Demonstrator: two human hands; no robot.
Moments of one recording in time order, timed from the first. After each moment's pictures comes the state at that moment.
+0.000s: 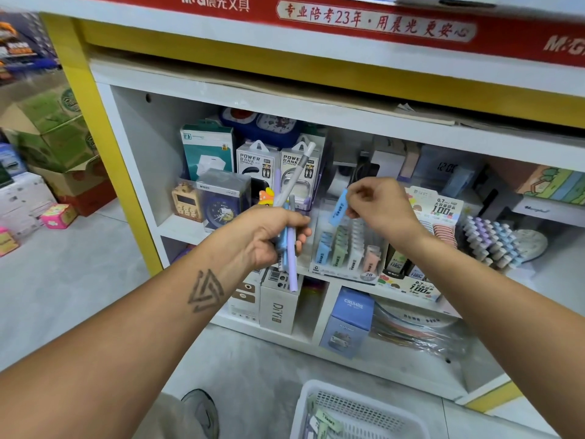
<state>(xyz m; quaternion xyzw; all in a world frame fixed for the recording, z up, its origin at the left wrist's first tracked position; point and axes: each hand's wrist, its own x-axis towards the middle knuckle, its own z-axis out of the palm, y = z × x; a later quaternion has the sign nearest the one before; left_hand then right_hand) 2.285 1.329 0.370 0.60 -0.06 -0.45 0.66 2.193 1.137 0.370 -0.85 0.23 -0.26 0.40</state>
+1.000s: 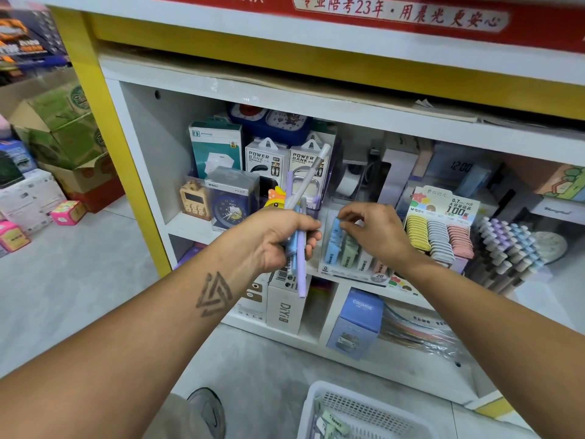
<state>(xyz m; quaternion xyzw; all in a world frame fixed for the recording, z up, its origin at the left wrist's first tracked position) 2.281 1.333 0.373 0.61 -0.06 -0.46 0.65 2.202 1.135 0.321 -0.94 0.16 -0.23 0.22</state>
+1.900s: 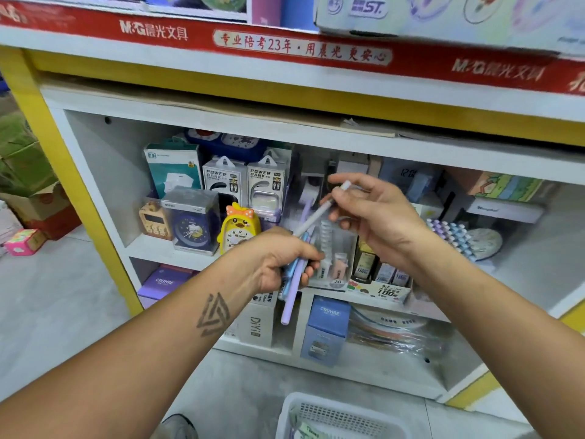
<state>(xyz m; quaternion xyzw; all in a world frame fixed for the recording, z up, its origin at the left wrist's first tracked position) 2.236 1.289 0.375 0.65 -0.15 -0.49 0.57 2.132 1.143 0.407 -0.66 0.10 -0.22 0.71</state>
